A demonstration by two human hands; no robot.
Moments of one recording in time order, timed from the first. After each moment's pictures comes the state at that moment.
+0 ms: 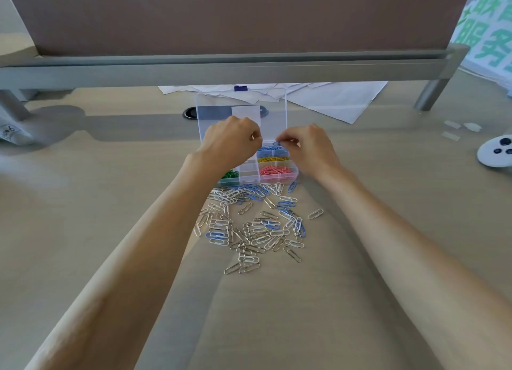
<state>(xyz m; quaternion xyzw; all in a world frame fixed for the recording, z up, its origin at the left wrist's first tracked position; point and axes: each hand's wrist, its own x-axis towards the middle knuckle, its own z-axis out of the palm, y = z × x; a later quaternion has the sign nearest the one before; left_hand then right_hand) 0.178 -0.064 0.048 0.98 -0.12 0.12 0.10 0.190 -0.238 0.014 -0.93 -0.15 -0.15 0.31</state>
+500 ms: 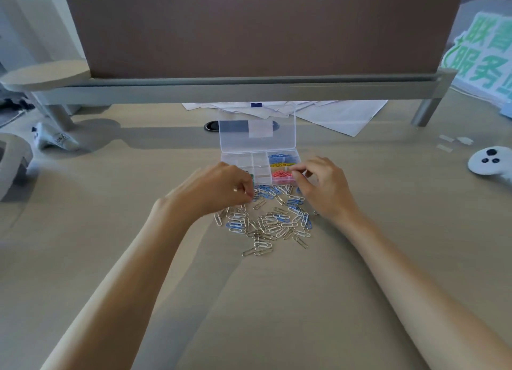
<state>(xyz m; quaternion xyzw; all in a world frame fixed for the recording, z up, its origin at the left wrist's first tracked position) 0.072 -0.017 0.062 0.98 -0.16 -0.02 0.13 0.107 -0.246 0.005 -0.88 -0.19 -0.22 0.37</state>
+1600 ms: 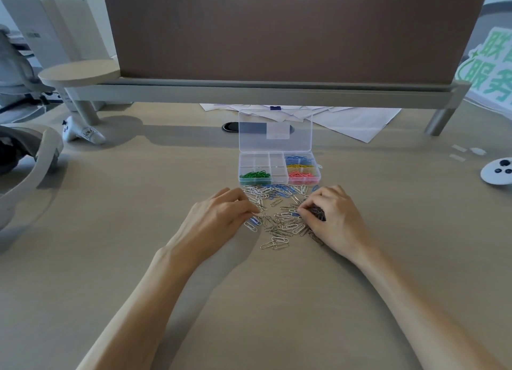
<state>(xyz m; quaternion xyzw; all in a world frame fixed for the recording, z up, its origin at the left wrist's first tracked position) 0.011 0.014 0.004 0.94 -0.22 0.19 0.19 0.054 -0.241 -0.013 -0.91 -0.24 -0.20 0.28</state>
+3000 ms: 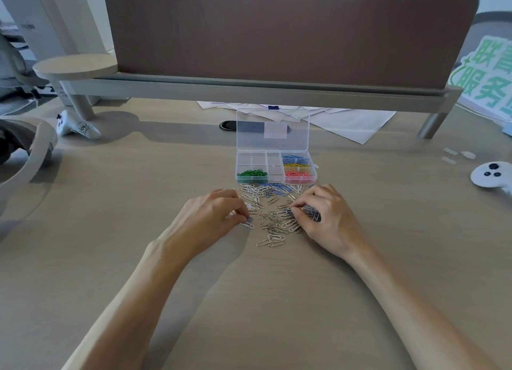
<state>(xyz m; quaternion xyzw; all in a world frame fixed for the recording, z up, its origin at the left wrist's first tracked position) 0.007 0.016 0.016 0.96 -0.17 0.11 0.19 0.047 -0.238 -0.006 -0.90 -0.26 -0.19 0.29</state>
